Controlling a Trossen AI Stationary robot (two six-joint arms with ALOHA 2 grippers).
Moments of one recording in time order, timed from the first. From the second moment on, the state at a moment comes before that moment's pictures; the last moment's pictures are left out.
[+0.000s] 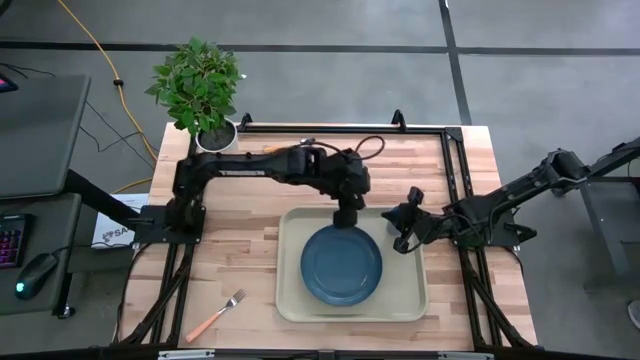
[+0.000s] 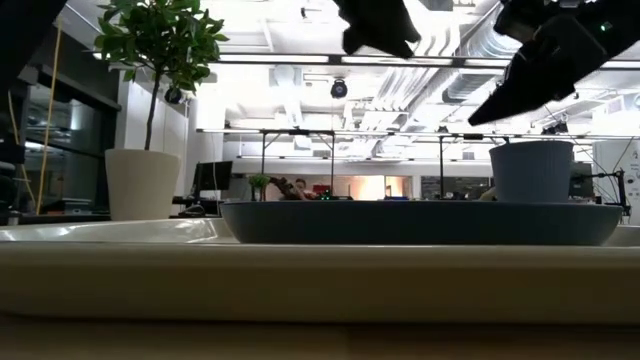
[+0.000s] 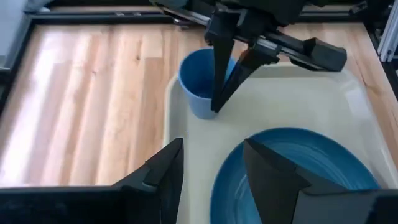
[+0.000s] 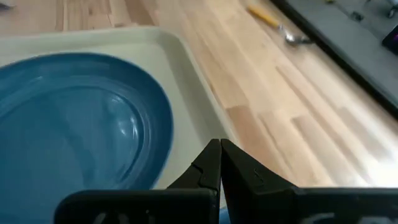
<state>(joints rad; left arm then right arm) 0.15 2.01 2.01 -0.81 0.03 0.05 0.39 1.00 0.52 -0.24 0.65 0.36</state>
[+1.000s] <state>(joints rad) 0.11 1.02 0.43 0.43 -0.22 -0.14 0.29 0.97 0.55 0.13 0.73 0.10</state>
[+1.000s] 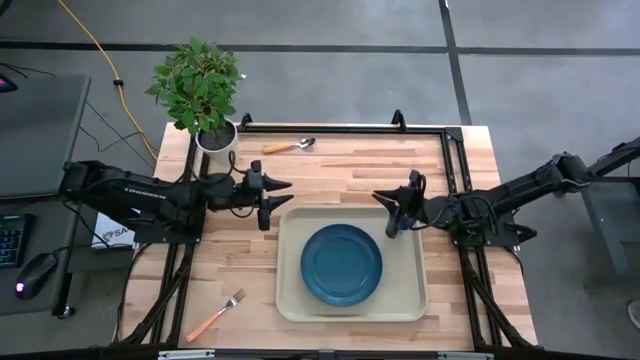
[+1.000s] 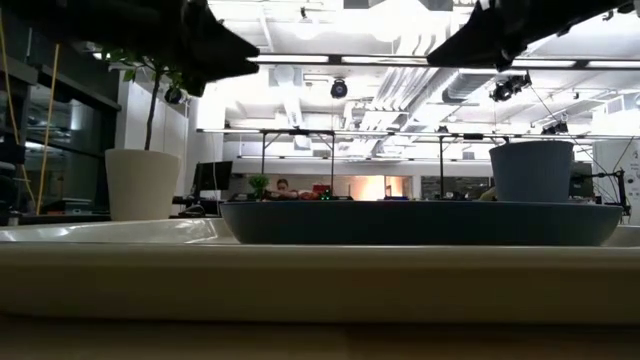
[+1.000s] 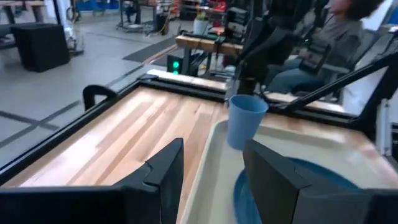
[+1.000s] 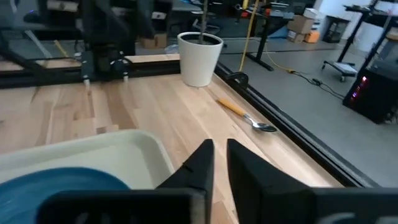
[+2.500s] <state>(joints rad) 0.41 1.44 0.95 -0.20 -0.44 -0.12 0.25 0.85 0.42 0.27 0.65 0.03</state>
